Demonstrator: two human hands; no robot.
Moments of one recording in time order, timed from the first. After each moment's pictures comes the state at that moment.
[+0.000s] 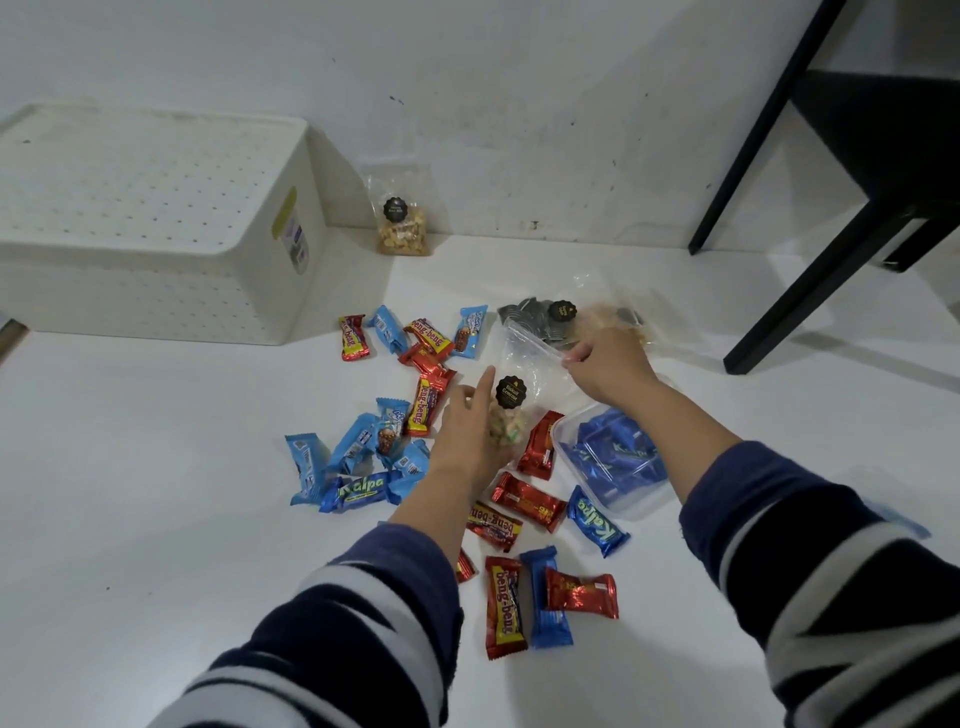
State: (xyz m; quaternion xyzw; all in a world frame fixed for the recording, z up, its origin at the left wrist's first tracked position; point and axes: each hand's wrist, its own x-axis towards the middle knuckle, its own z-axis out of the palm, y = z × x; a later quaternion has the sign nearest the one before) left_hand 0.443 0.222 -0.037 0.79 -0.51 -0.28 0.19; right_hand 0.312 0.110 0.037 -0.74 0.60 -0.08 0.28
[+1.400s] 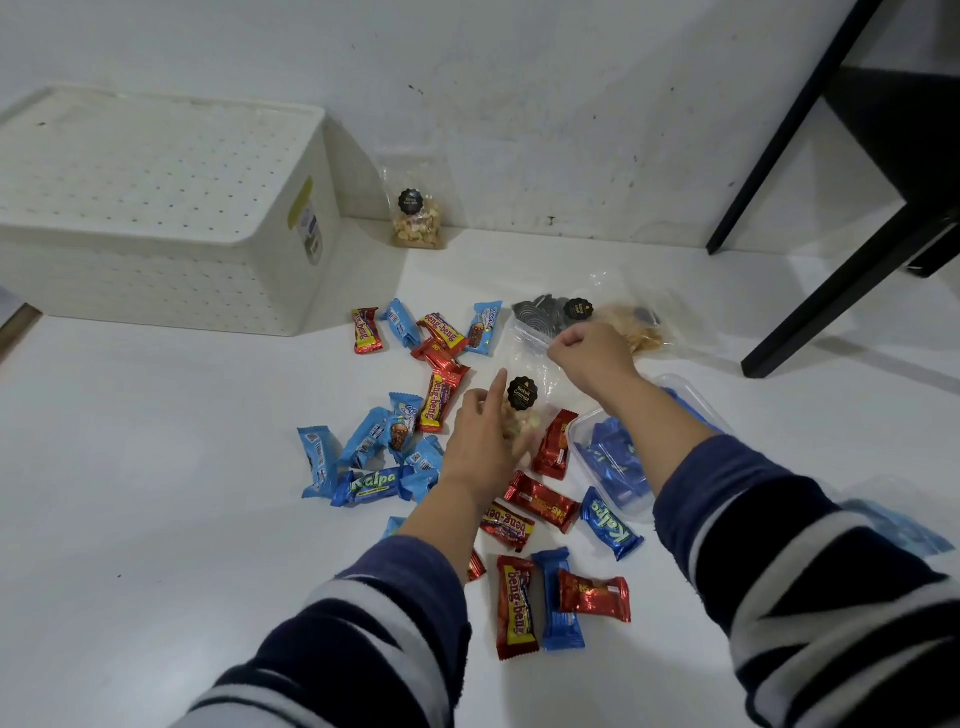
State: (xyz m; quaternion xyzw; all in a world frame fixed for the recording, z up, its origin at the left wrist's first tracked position) left_hand 0.441 0.231 -0.048 0.77 -0.50 -0.27 0.28; right_hand 0.343 0.115 0.029 -0.70 0.59 -0.15 0.36
